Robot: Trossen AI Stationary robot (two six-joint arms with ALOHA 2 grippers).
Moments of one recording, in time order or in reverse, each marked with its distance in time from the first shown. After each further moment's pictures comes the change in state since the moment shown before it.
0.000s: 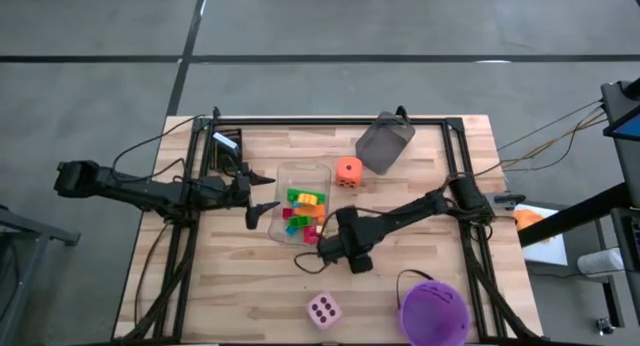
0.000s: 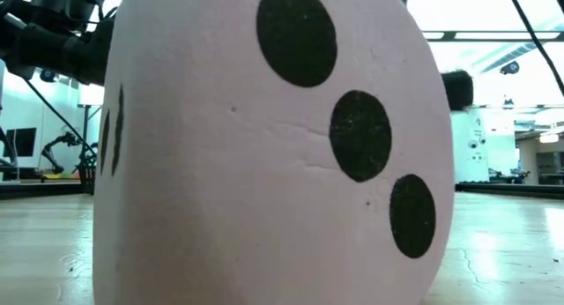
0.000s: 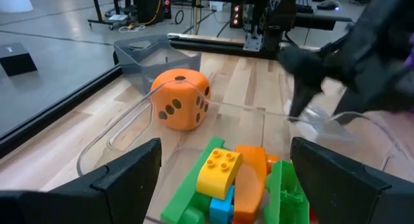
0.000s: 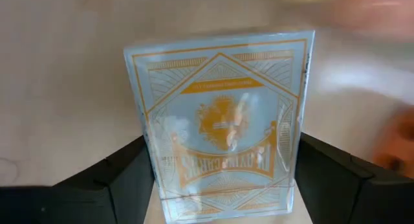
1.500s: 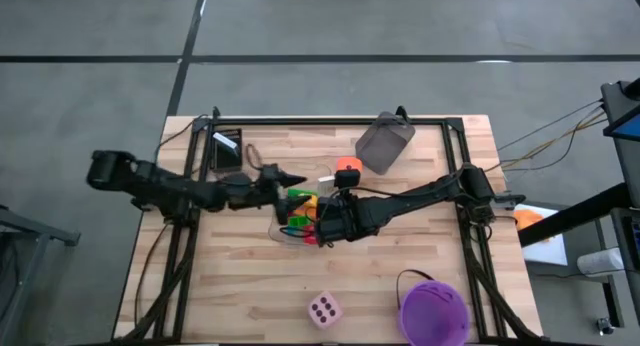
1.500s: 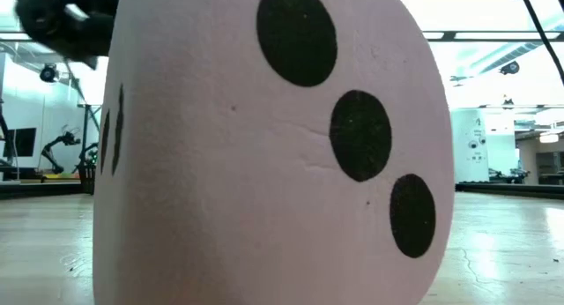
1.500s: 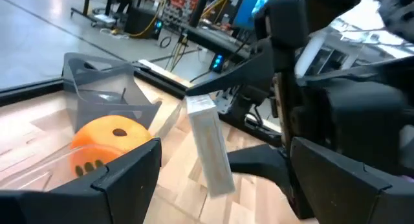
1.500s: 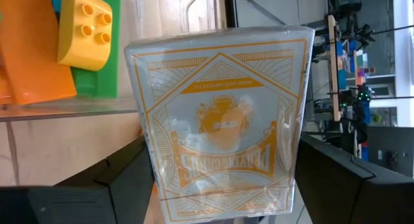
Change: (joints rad) left arm 0.005 0.504 0.247 0.437 0.031 -0.335; right arm -0.078 -0.094 0.077 0.015 0.729 0.056
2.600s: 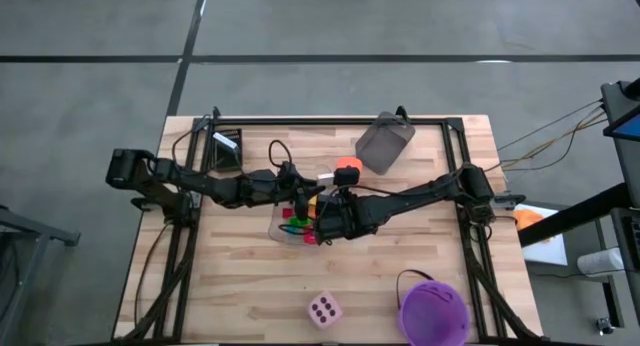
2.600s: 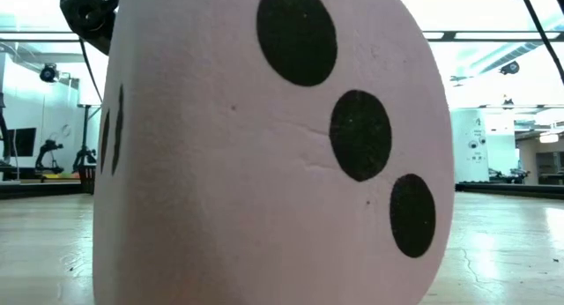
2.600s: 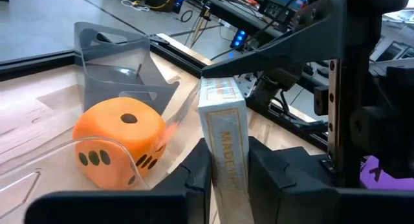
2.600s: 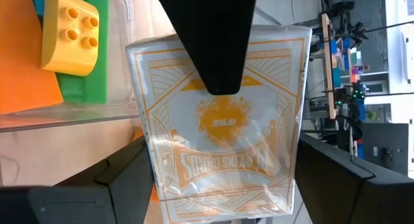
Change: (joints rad) left arm 0.040 0.175 0.184 -0.153 0.000 -0.045; right arm -0.006 0.000 -0.002 0.023 0.008 -0.006
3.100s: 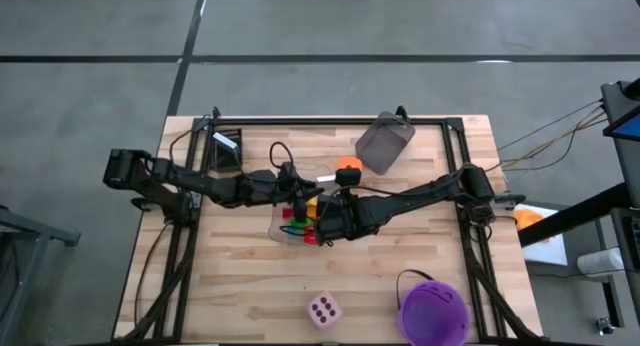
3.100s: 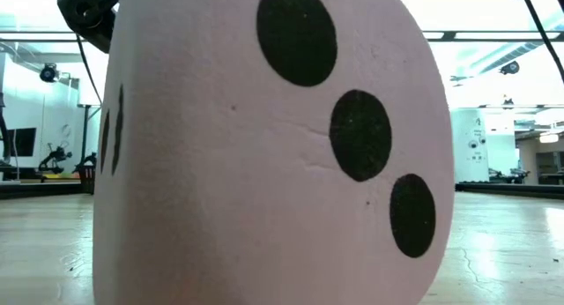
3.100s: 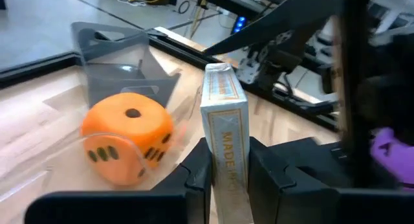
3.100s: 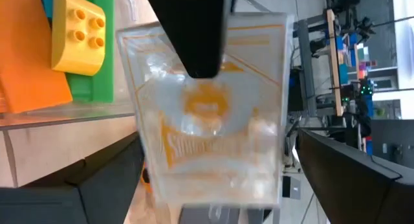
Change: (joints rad) left arm 0.000 -0.022 -0.003 -0.058 0.019 0.073; right arm 0.004 -0.004 0.000 -0.018 -0.007 0.038
